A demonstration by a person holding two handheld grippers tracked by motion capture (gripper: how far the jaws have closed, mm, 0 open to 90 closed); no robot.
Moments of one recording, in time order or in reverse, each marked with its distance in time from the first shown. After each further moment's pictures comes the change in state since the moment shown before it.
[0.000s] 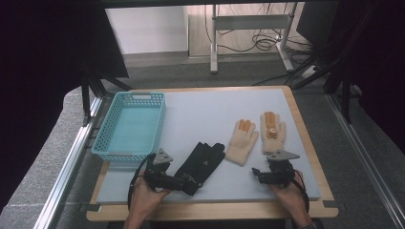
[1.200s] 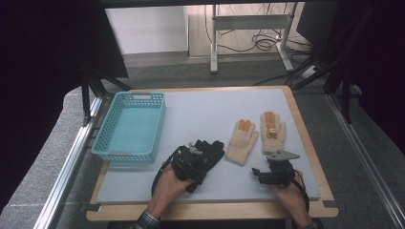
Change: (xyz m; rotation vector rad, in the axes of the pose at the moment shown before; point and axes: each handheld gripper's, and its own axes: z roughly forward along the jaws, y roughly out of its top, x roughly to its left) left arm -0.011 0.031 0.076 0.230 0.031 0.071; right arm 0.000 0.000 0.000 -0.002 0.001 0.000
